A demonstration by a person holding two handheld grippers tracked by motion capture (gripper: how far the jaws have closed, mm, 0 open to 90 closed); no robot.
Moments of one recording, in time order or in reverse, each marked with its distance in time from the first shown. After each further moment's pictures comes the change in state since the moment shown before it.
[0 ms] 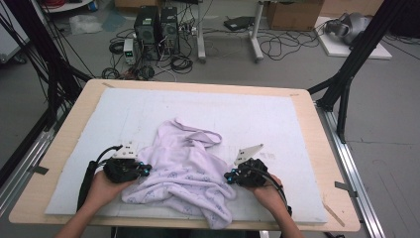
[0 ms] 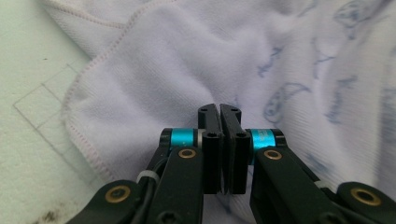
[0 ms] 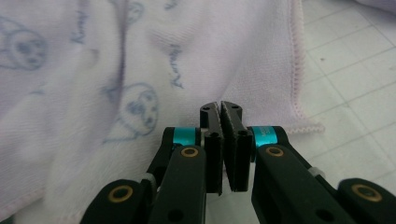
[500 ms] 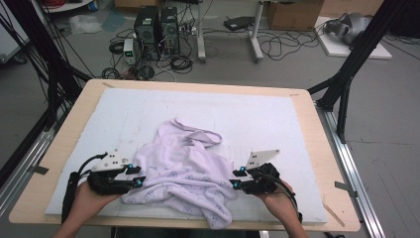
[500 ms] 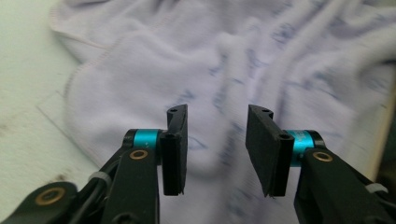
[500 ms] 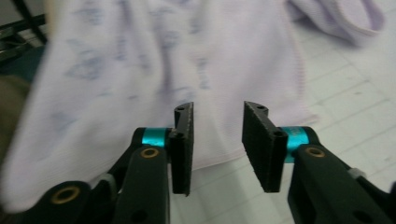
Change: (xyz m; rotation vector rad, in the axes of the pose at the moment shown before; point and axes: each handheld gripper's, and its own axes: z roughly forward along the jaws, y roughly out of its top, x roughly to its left) left arm -0.015 0.001 -0.030 -0.087 0.039 0.025; right arm 0.016 -0.004 -0.034 -0.085 -0.067 0.008
